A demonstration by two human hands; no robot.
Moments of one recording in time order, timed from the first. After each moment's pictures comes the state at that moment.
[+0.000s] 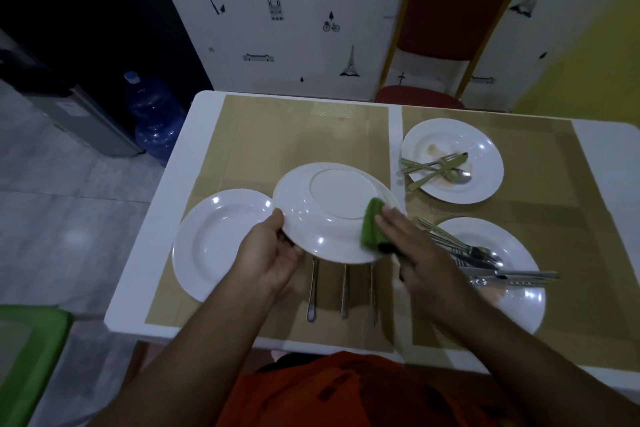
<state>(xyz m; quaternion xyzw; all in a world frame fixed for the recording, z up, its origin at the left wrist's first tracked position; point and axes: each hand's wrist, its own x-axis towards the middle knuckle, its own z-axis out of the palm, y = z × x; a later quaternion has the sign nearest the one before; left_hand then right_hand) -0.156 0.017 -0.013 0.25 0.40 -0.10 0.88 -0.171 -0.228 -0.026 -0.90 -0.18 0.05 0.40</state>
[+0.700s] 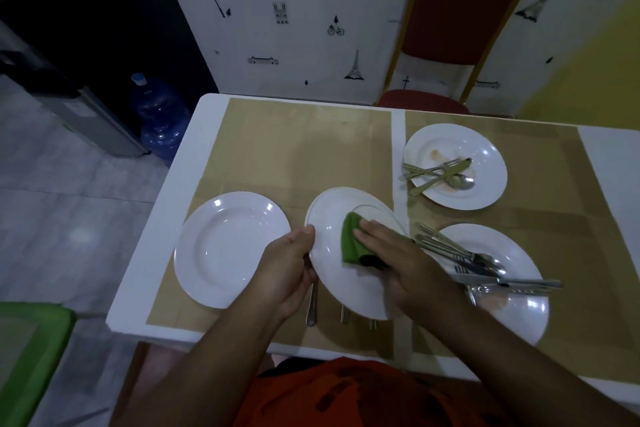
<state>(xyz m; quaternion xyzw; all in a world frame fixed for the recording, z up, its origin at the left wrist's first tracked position) -0.176 -0.005 -0.017 0.45 0.29 -0.17 0.83 -0.170 -0.214 -0.018 -0.89 -0.25 0.08 0.38</state>
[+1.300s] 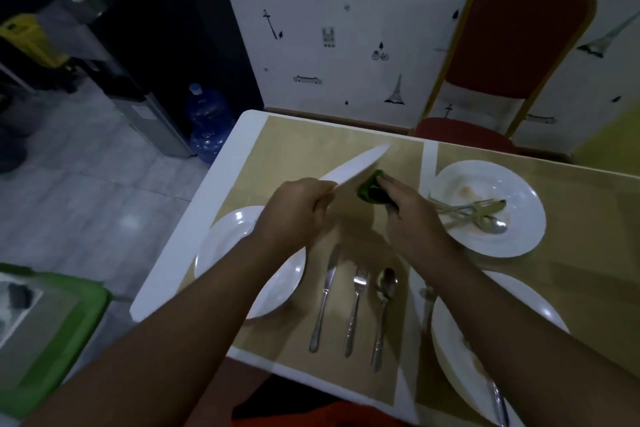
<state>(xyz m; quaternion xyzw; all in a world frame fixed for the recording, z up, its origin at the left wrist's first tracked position) -0.093 0.020 0.033 0.95 -0.08 0.07 0.29 -0.049 -0.183 -0.007 -0.89 -0.17 0.02 0.42</state>
